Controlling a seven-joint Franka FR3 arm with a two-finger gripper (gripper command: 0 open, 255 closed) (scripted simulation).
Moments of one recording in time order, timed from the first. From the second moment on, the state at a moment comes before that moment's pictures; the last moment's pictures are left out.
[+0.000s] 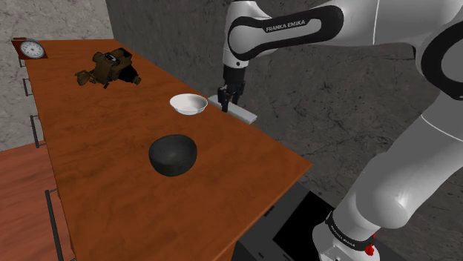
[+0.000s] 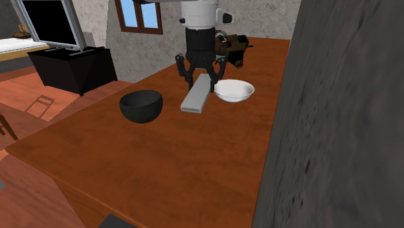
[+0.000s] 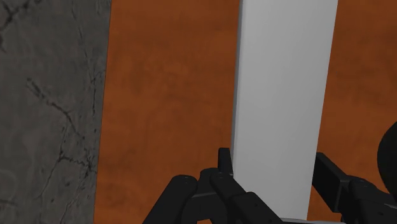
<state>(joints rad) 0.02 -0.09 0.10 -1.99 -0.01 1.91 -0.03</state>
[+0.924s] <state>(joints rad) 0.18 0.09 0.26 -1.76 -0.05 1.85 0.30</state>
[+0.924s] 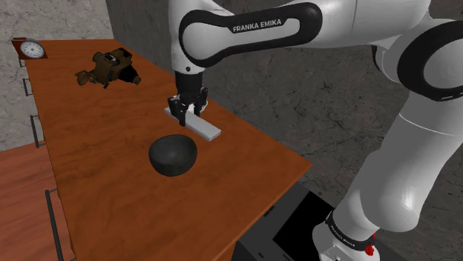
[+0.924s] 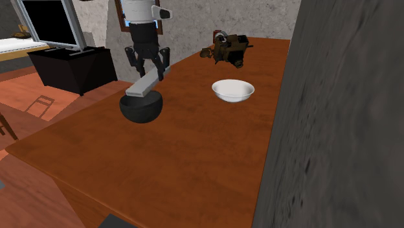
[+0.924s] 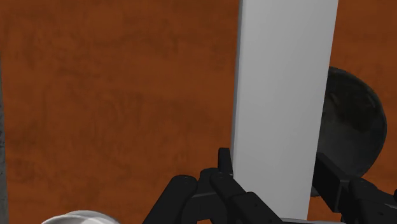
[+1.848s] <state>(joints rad) 0.25 0.22 0.30 -1.71 -0.09 1.92 0.43</state>
